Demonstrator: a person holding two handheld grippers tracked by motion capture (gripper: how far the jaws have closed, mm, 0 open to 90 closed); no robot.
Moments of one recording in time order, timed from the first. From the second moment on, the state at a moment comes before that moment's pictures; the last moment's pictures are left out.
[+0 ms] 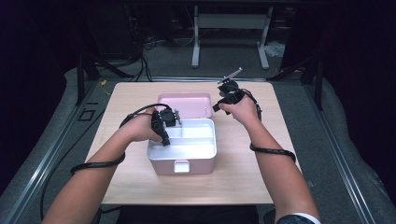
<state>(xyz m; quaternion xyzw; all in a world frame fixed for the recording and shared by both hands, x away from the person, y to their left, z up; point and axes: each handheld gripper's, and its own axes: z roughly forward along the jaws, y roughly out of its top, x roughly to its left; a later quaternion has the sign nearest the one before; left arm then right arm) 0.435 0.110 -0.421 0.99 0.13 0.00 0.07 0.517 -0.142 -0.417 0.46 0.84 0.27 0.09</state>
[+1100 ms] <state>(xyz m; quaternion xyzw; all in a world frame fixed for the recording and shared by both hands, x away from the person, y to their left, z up) 0.433 0.115 -0.421 0.99 0.13 0.01 0.09 0.584 -0.106 -0.451 0.58 0.78 0.23 0.04</state>
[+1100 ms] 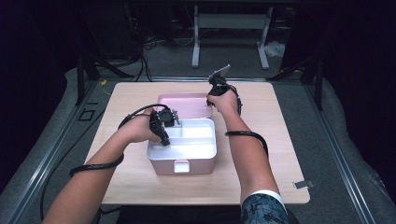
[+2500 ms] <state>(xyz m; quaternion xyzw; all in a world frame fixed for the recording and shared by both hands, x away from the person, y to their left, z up) 0.435 0.120 -0.422 0.98 0.15 0.00 0.10 0.531 -0.122 -0.385 0.54 0.77 0.33 0.11</state>
